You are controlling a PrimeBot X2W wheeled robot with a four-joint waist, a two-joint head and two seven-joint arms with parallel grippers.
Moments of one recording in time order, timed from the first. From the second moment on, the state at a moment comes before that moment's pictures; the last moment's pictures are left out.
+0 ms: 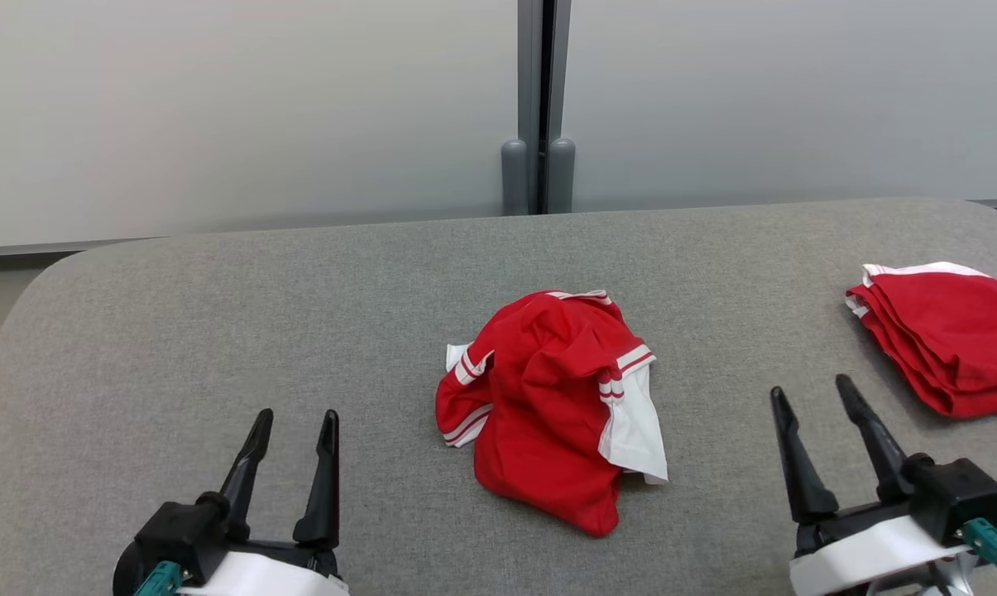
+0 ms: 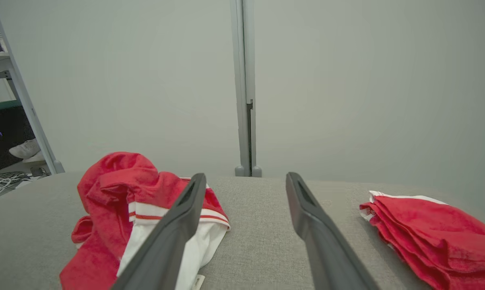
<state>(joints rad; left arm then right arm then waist) 0.04 0.18 -0.27 0.06 -0.42 0.08 -0.26 -0.04 -0.15 0.14 0.13 0.26 0.13 -0.26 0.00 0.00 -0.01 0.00</state>
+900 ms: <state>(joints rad) -0.04 0.17 -0.32 0.14 -0.46 0.03 -0.21 -0.21 -0.18 0.37 0.61 0.31 0.13 -0.07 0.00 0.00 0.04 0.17</state>
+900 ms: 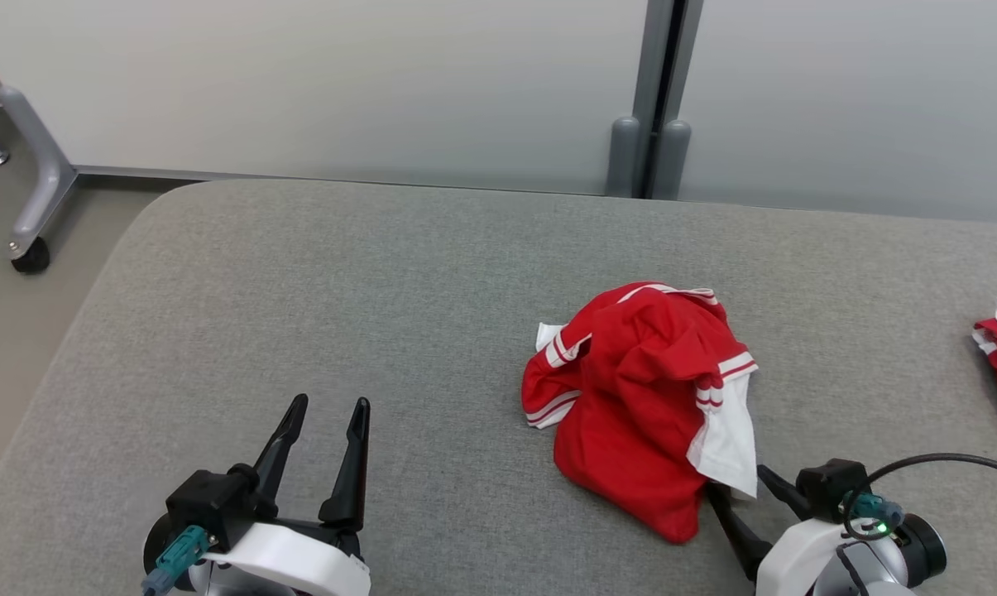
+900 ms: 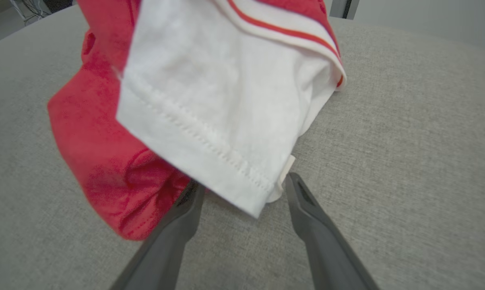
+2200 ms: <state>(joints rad) -0.09 0.16 -0.34 0.20 -0.48 0.01 -0.24 -0.09 -0.20 -0.01 0.43 0.07 0.13 -0.02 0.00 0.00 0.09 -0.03</state>
